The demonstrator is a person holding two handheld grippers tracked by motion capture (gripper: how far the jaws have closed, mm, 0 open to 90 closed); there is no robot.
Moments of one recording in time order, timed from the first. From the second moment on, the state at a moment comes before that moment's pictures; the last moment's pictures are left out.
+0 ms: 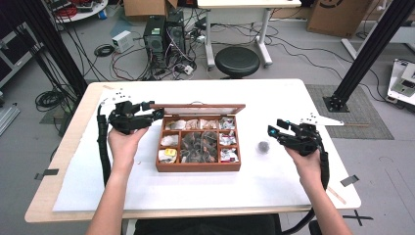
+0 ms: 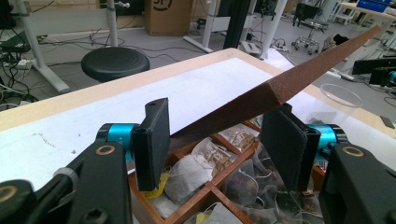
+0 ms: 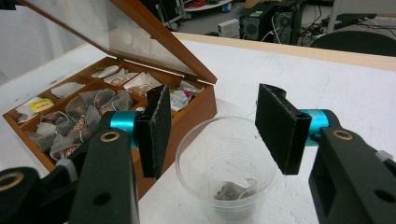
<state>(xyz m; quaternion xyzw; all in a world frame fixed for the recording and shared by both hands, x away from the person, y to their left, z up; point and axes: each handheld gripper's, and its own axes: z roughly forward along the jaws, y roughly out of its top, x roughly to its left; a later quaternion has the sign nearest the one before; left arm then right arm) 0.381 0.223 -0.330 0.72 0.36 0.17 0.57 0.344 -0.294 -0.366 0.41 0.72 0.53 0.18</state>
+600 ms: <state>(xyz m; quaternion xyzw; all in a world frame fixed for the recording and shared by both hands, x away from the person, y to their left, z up) 0.381 0.223 -0.330 0.72 0.36 0.17 0.57 0.346 -0.293 -0.365 0.41 0.72 0.53 0.18</state>
